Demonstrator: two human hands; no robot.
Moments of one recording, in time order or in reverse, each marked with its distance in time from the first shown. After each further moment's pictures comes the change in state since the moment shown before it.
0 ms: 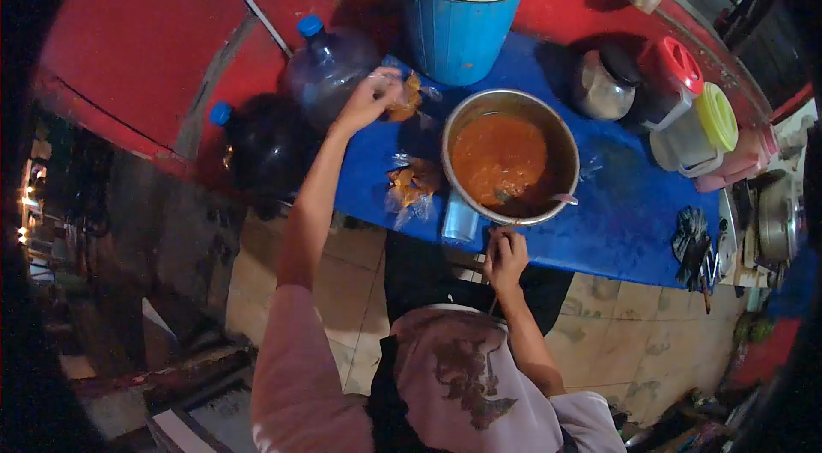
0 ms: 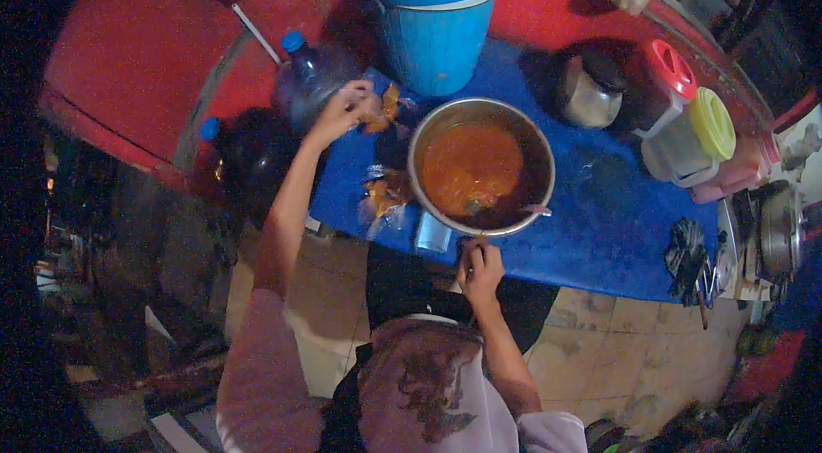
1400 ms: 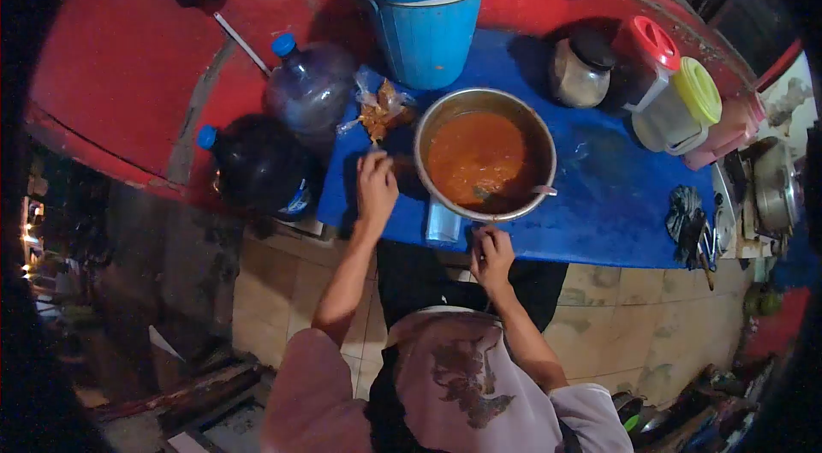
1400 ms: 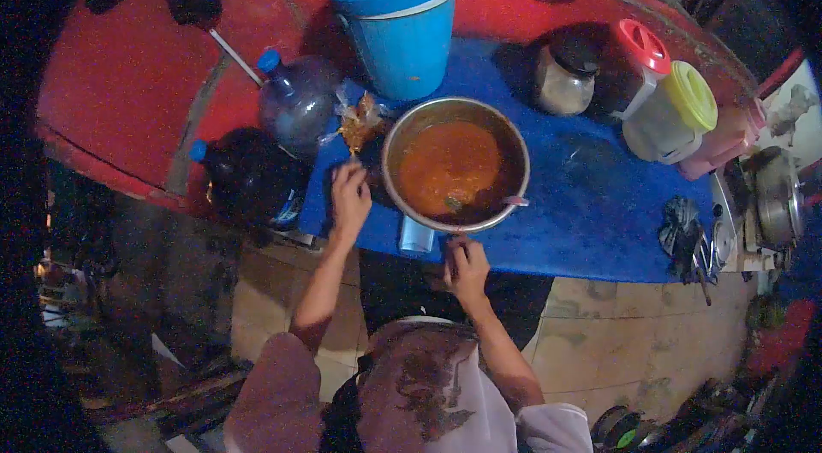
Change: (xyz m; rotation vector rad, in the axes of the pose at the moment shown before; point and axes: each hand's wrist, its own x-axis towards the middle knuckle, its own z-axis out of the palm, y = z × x) left_hand -0.107 0.065 0.104 0.569 0.281 -0.177; right_hand -0.001 0.003 -0.002 0.052 -0.014 -0.033
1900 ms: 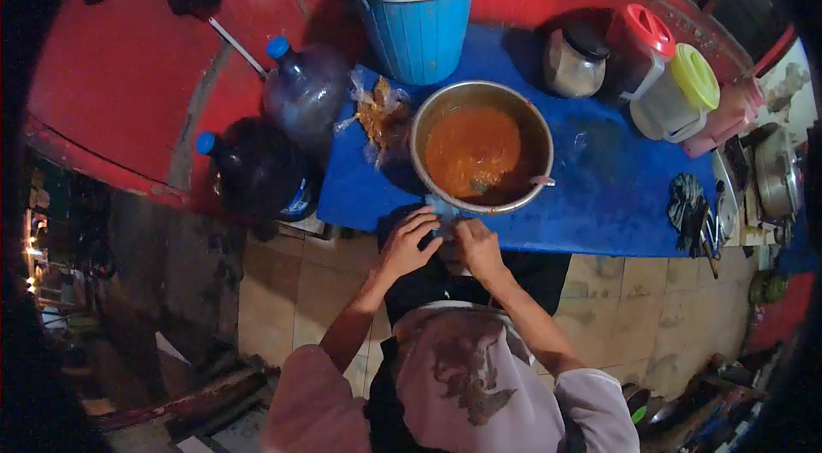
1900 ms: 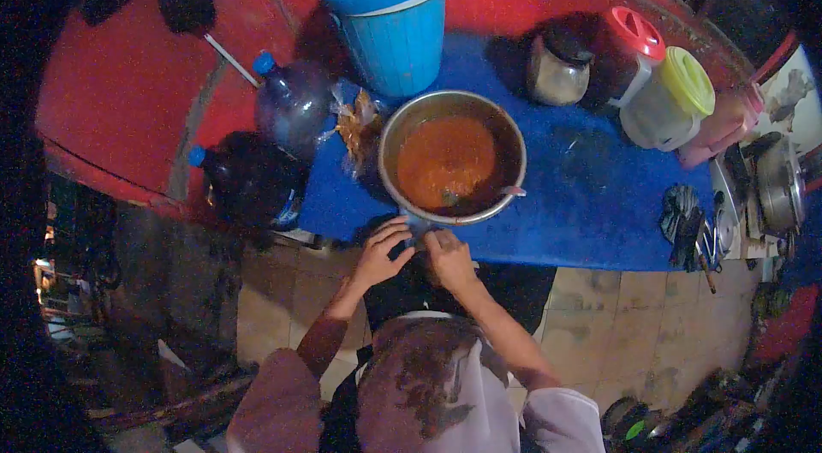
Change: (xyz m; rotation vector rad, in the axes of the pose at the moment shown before) left_hand -0.088 0.052 -0.016 -0.436 -0.415 0.223; right_hand 0.026 -0.025 0.002 -0.027 -0.331 -0.079
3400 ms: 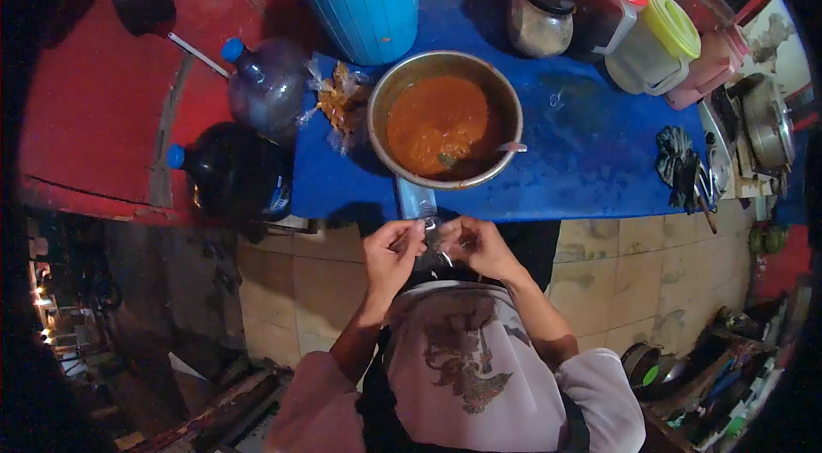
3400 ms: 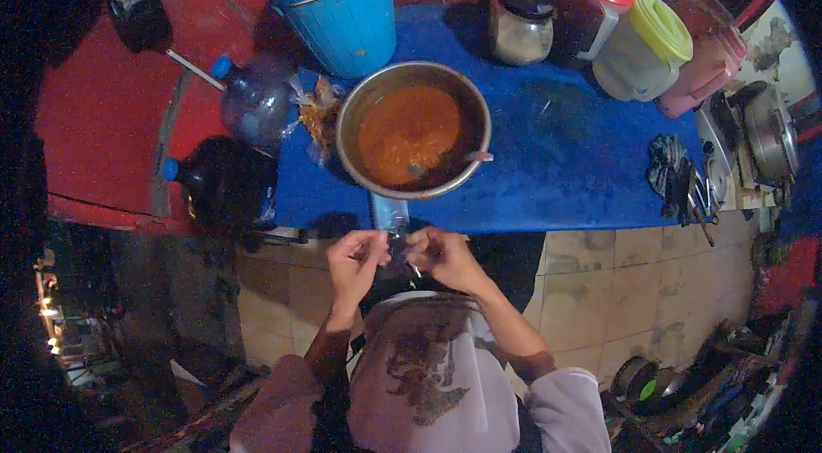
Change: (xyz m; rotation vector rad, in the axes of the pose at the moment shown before) left_hand -0.006 0.090 -0.002 -0.607 0.300 -0.560; right_hand -0.025 -0.021 -0.066 1.061 -0.128 0.558
